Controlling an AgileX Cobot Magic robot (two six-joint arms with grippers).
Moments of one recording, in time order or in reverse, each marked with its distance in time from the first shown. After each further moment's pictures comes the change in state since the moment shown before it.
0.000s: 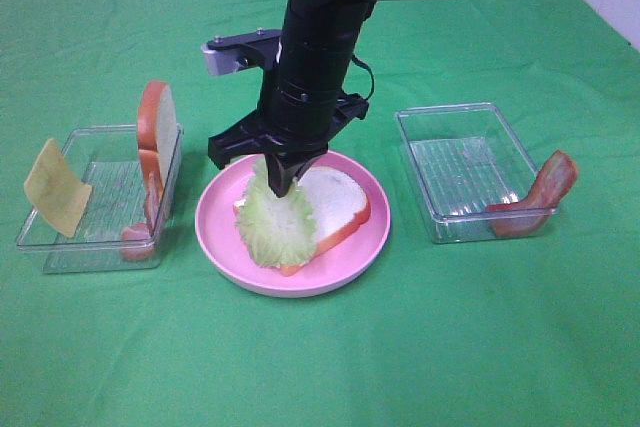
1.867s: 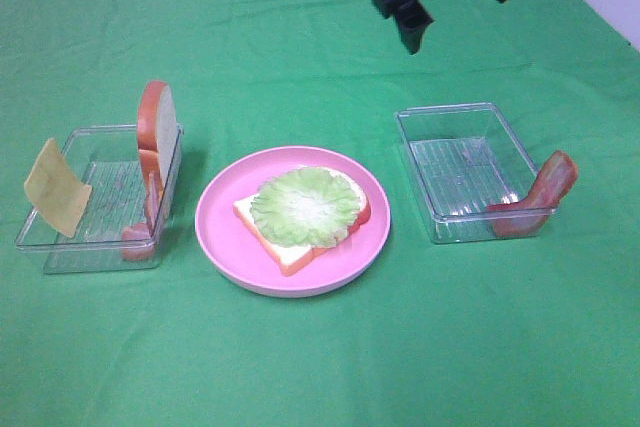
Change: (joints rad) left arm 0.000 0.000 0.000 0.000 0.000 0.000; right arm -0.178 -0.300 0.000 -0.516 0.143 0.190
